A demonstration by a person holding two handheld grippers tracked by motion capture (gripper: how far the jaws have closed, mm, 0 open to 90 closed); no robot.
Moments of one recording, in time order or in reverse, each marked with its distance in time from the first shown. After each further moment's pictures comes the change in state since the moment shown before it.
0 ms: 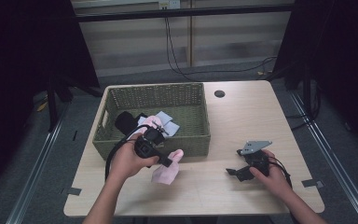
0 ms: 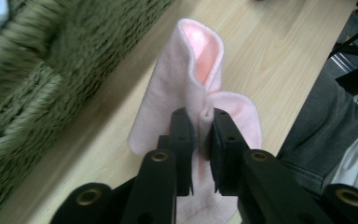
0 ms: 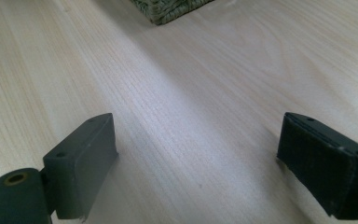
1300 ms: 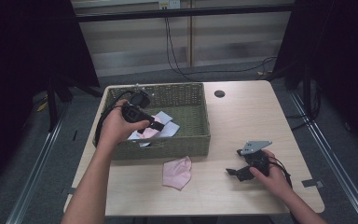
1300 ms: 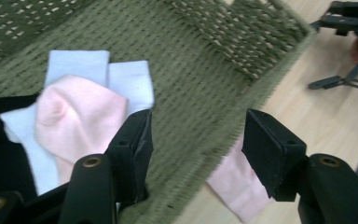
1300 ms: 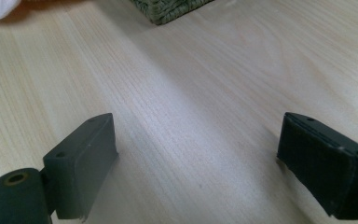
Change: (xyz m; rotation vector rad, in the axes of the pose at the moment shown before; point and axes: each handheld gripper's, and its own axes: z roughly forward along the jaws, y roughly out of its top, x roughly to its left) left arm 0.055 0.043 -0.068 -0.177 0.174 -0.044; right arm 0.000 0.000 0.000 0.000 0.000 0.000
